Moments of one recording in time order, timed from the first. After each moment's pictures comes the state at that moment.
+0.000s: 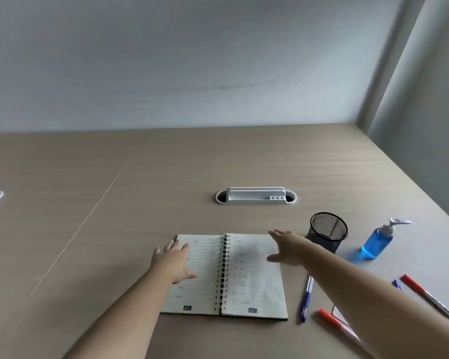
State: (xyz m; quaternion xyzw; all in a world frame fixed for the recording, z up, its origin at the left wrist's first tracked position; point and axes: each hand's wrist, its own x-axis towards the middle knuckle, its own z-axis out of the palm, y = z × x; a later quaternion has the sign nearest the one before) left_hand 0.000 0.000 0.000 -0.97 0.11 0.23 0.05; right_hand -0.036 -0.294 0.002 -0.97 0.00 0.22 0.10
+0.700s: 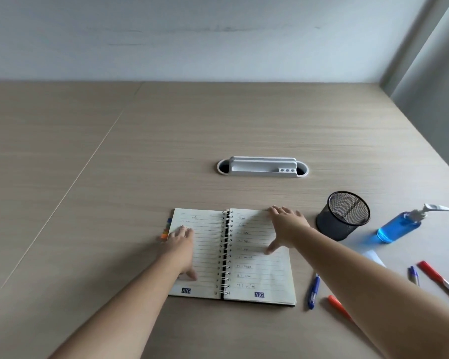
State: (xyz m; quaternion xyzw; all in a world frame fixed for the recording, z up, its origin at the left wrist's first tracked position) left_hand 0.018 -0.011 -0.052 -0.95 0.10 0.30 0.06; right_hand 0.007 -0.277 -0.038 -0.96 0.03 0.27 0.06
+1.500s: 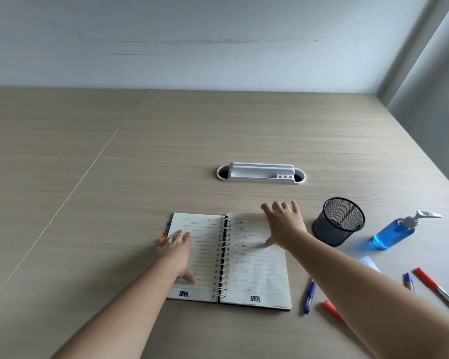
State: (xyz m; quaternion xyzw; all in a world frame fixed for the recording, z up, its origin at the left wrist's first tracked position) left_hand 0.012 -0.006 -0.050 -0.95 0.08 0.29 0.05; right_hand 0.005 -0.271 -0.026 -0.99 0.00 0.12 -0.01
